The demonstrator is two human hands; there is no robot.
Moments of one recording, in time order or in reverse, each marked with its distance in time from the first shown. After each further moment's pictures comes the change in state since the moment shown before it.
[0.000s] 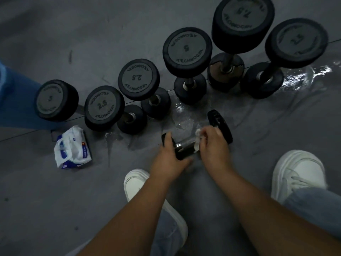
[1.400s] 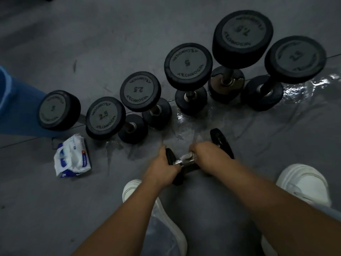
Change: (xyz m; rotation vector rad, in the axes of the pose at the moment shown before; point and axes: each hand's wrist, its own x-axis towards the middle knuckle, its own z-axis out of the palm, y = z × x) left_hand 0.012 0.004 -0.019 -0.010 -0.105 -0.172; right_hand 0.047 -0.009 -0.002 -0.571 -0.727 -0.198
